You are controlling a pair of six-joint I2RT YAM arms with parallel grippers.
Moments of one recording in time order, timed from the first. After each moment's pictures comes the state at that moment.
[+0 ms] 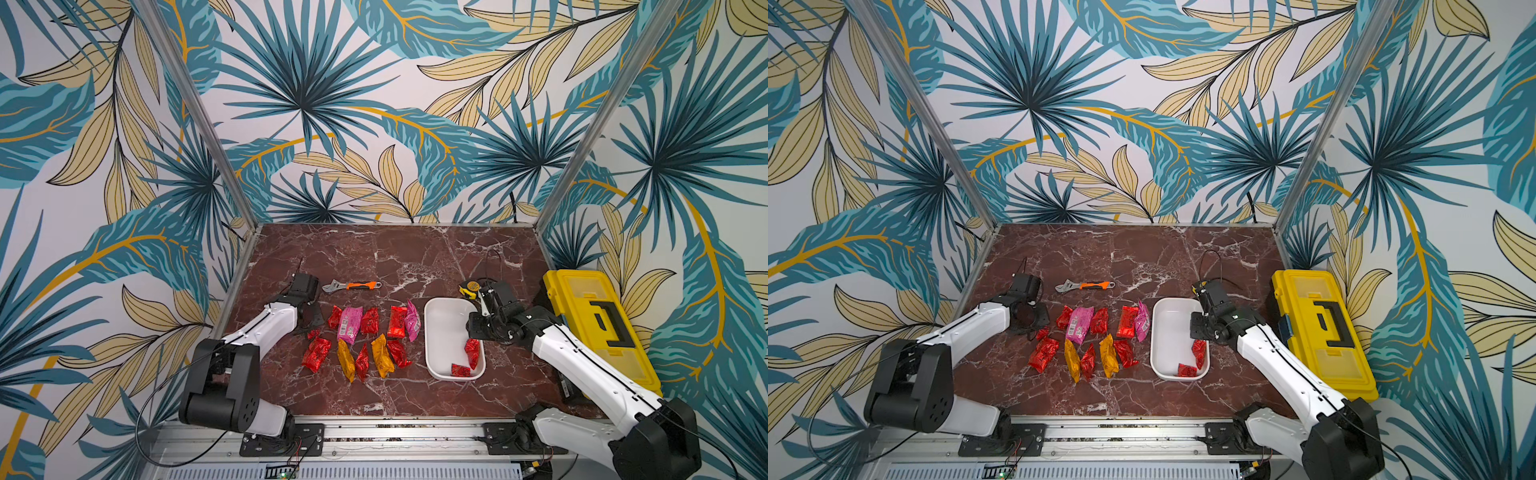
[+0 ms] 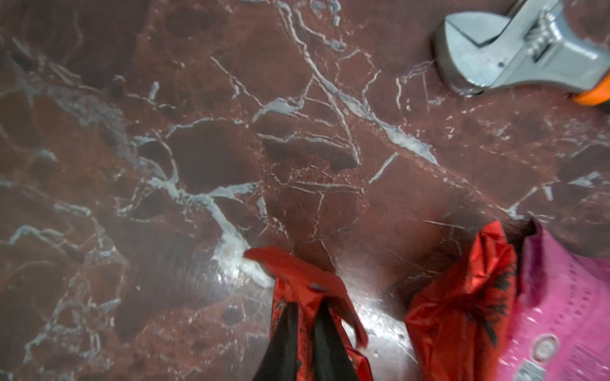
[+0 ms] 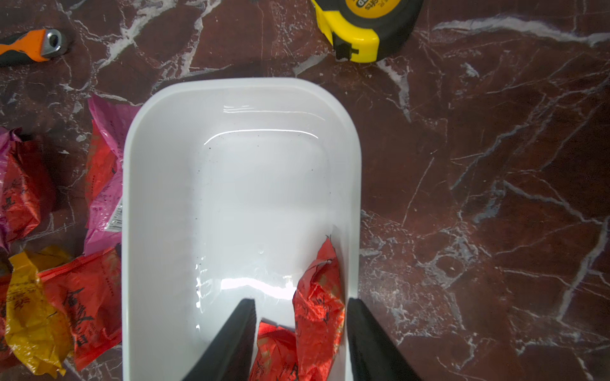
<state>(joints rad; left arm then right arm) -0.12 1.49 0.81 -0.55 -0.13 -0.51 0.39 1.14 0.83 -0.78 0.07 0.46</state>
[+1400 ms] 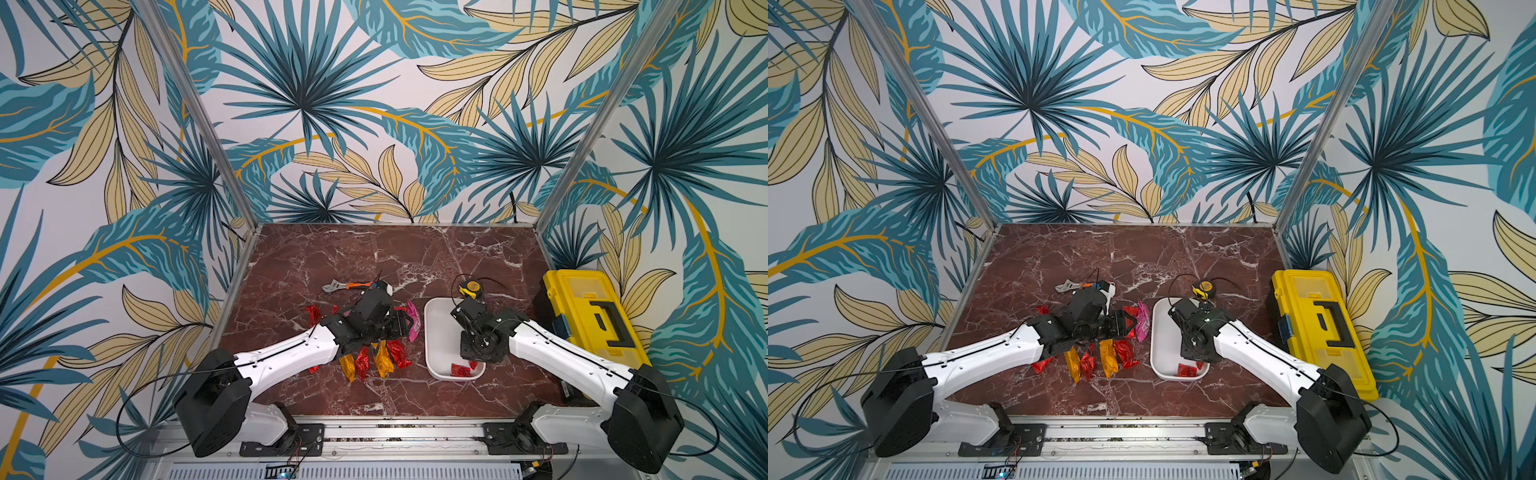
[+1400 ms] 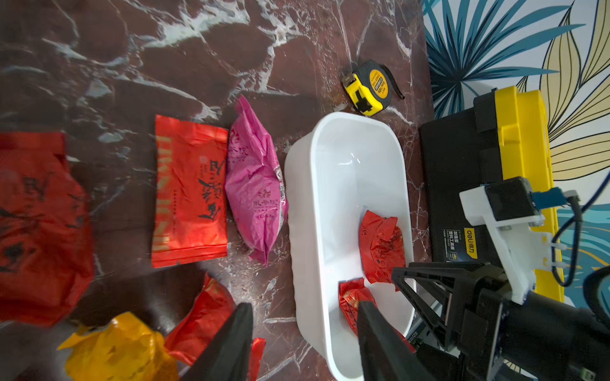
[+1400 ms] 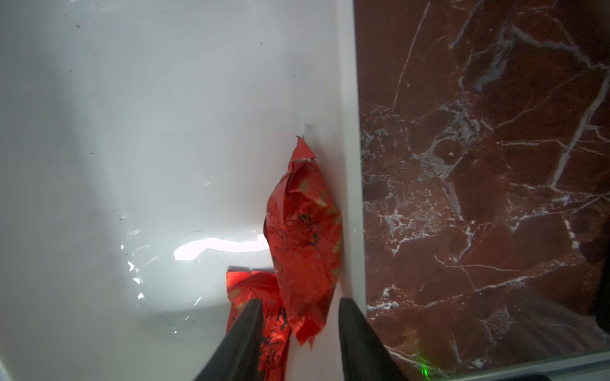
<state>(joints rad) -0.83 1.40 0.86 -0.16 0.11 -0.93 0.62 1.28 0.83 -0.97 0.22 0.81</state>
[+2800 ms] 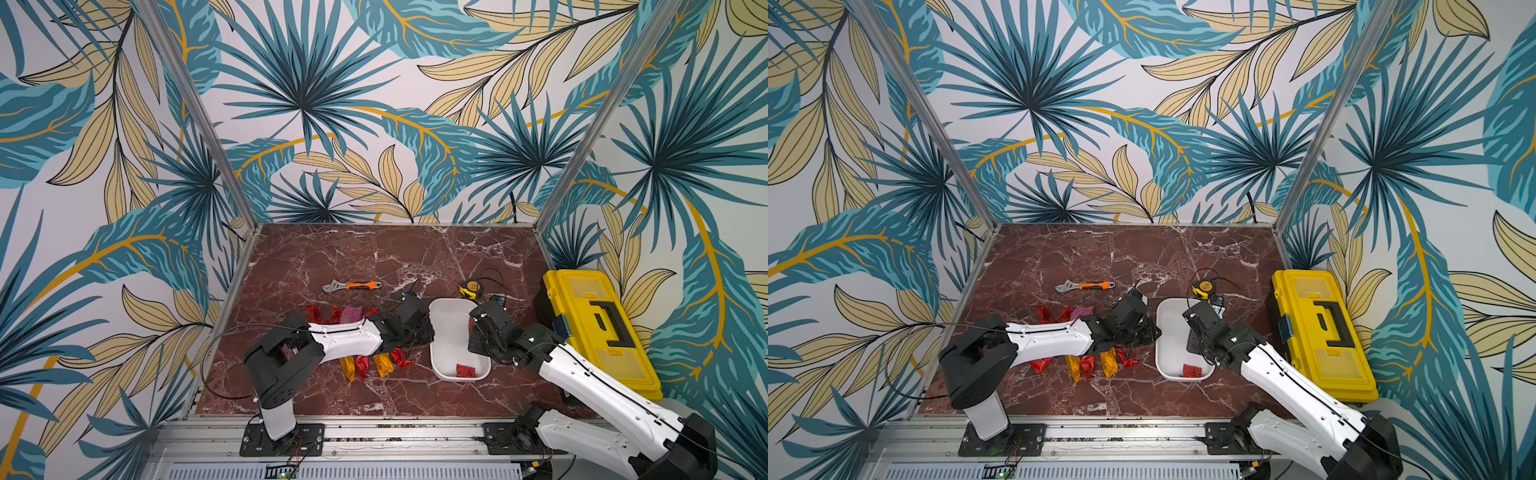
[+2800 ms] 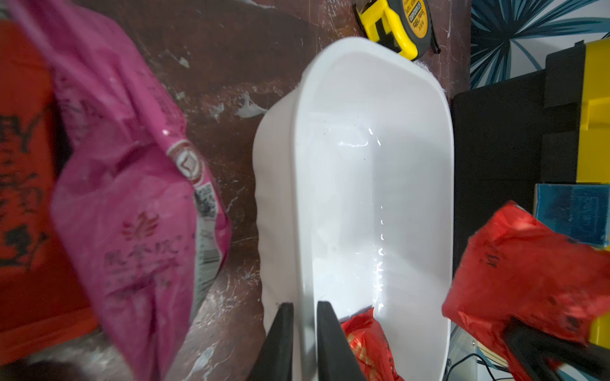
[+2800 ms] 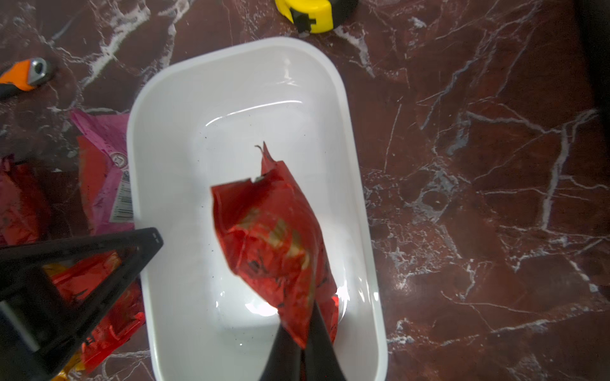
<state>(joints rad) -0.94 1.79 1.04 -0.02 0.10 -1.05 0.62 0.97 0.78 -0.88 0.30 0.81</state>
